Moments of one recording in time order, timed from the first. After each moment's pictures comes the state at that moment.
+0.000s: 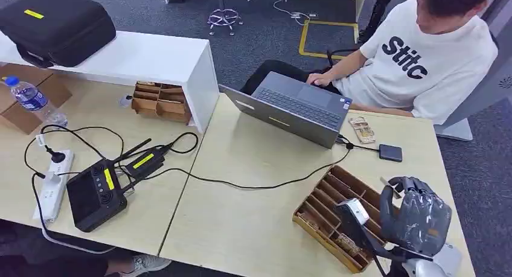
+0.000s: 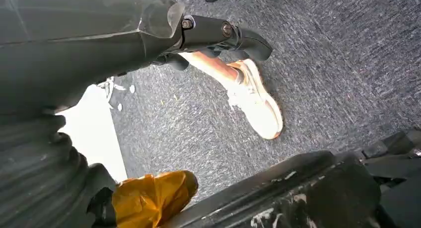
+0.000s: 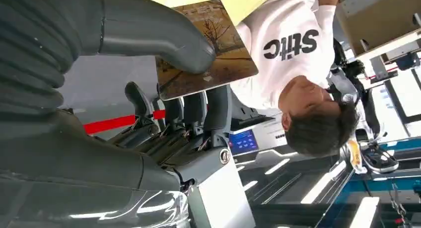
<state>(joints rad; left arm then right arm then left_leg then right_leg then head) 0.03 -0.31 0.87 -0.35 -1.53 -0.02 0.06 0.11 0.29 0.04 -1.80 1.49 -0.25 -0.06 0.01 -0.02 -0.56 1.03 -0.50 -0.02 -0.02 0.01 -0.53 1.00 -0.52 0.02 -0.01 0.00</state>
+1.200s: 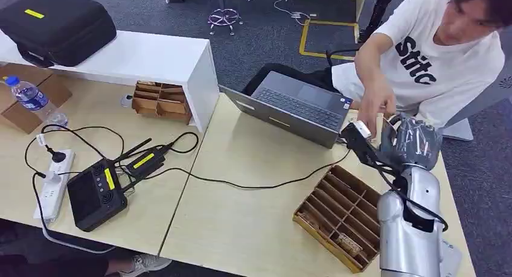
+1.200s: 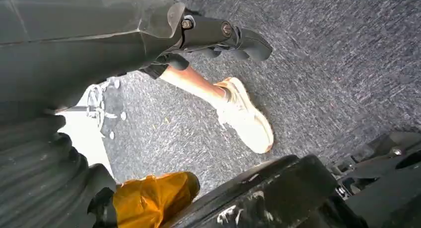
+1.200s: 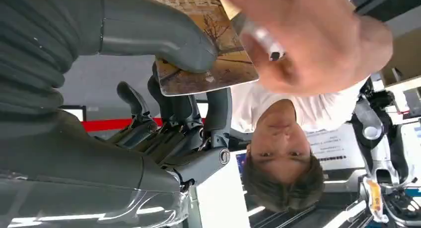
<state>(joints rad) 0.01 -0.27 0.75 -0.32 -1.53 -0.03 0.05 -0.45 0.24 -0.06 -1.30 1.56 -0.07 0.06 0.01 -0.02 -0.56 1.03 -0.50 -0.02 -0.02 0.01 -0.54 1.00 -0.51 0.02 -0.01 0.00</state>
